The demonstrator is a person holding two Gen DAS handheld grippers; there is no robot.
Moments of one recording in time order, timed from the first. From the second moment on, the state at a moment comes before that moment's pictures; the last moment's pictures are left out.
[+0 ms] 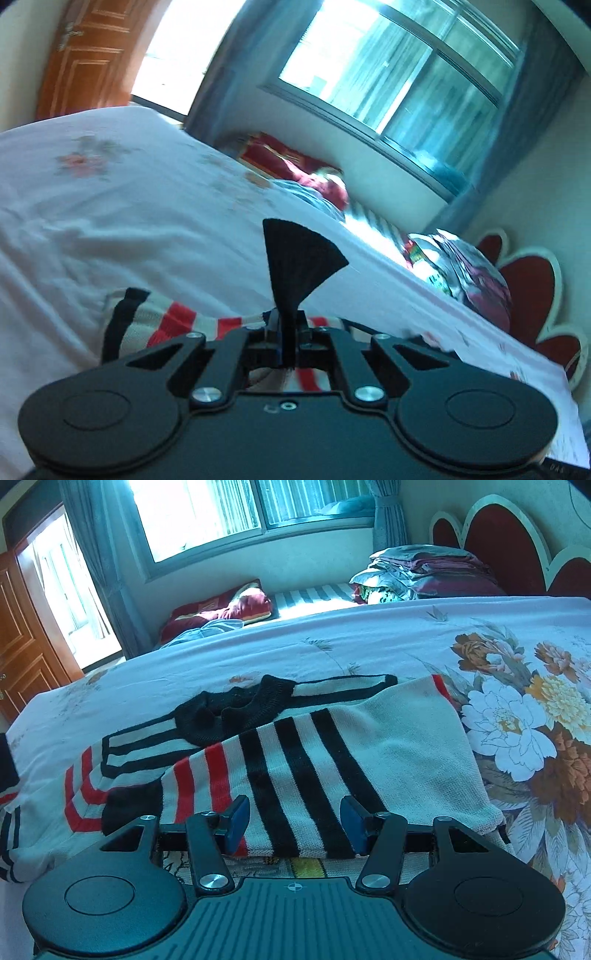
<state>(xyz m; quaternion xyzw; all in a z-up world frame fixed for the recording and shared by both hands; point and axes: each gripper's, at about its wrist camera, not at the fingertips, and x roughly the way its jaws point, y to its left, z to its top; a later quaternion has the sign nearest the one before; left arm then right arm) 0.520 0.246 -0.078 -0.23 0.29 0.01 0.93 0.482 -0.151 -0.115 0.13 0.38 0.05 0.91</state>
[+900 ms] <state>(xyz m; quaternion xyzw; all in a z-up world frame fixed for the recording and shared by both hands) 0.531 0.011 -0.119 -0.01 0.34 -0.11 0.93 0.489 -0.249 -0.117 0.28 0.38 0.09 0.88</state>
